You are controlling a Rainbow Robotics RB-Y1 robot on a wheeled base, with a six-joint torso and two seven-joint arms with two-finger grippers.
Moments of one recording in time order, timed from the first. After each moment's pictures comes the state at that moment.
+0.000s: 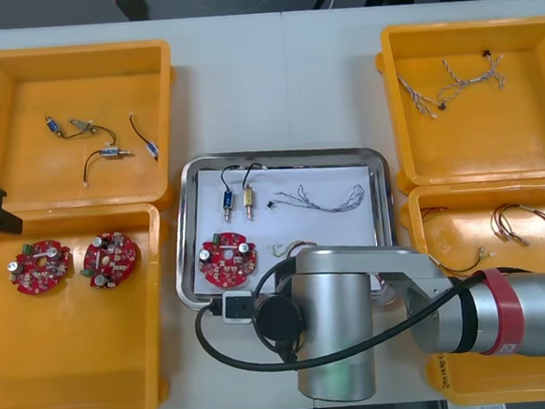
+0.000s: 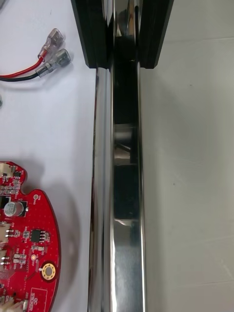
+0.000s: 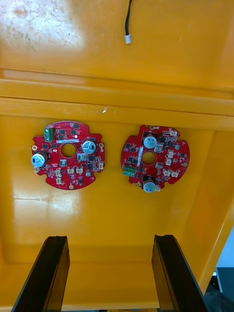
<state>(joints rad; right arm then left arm) -0.76 -0.49 1.23 -1.99 -0.35 1.52 1.58 -0.27 0.92 0.25 -2.11 1.04 1.91 -1.04</state>
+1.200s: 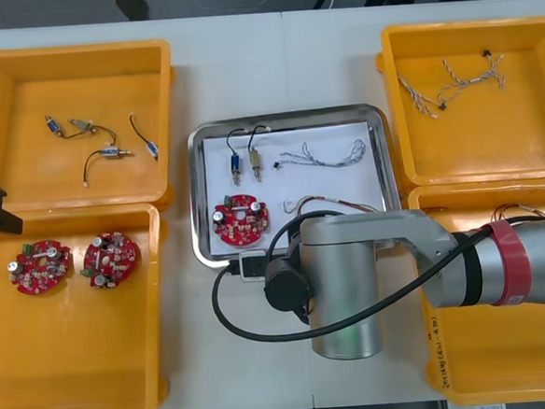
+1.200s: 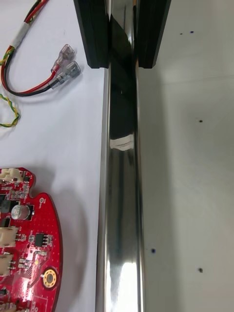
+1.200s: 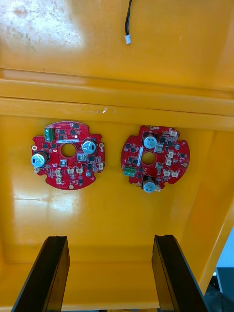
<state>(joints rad) -0.94 -0.57 1.31 -1.93 -0.32 1.48 1.58 -0.27 0.92 0.25 -2.11 1.04 1.91 -1.04</state>
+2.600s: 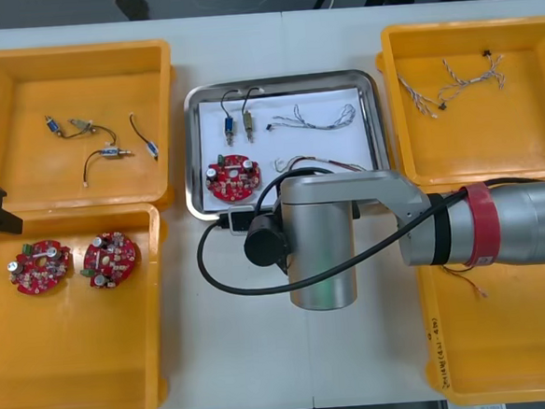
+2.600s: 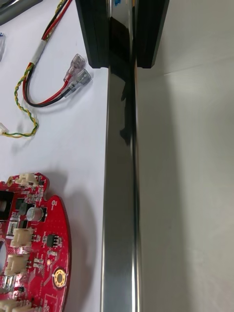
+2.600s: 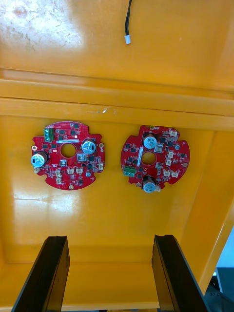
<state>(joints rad) -1.07 -0.53 1.31 -1.76 -0.29 1.40 1.58 -0.27 0.92 0.25 -2.11 1.04 1.91 -1.04</state>
